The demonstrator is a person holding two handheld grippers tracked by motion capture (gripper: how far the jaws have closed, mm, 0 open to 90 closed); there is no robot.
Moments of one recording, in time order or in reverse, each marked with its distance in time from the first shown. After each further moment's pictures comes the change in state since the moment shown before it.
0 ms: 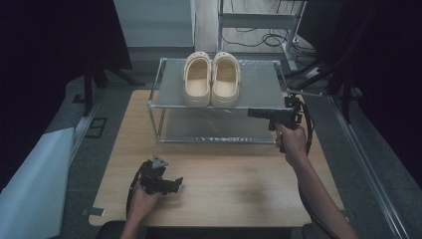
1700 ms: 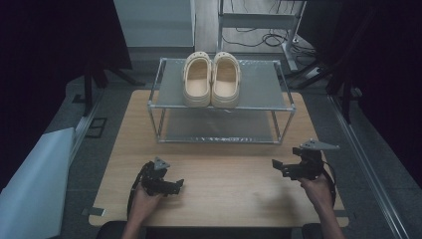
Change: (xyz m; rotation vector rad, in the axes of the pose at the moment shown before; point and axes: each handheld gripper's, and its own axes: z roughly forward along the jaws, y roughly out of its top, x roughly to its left) left arm -0.005 -0.003 0.003 0.012 0.013 0.018; right arm -0.037 -0.125 -0.062 0.085 -0.460 -0.353
